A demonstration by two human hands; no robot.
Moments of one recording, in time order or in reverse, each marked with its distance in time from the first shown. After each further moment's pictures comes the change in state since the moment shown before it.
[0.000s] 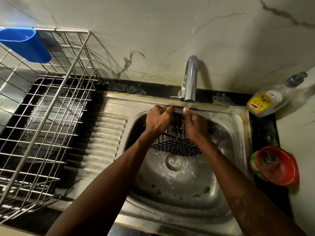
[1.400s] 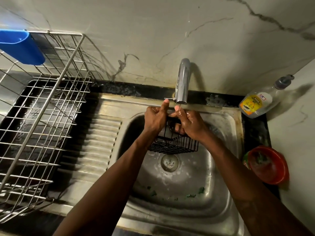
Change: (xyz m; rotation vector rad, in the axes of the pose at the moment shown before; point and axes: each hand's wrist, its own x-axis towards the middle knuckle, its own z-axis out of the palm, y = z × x) left_hand 0.013 -0.017 0.019 -0.255 0.014 0.007; right_hand 0.009 -0.014 -0.036 0.086 -0.274 -0.148
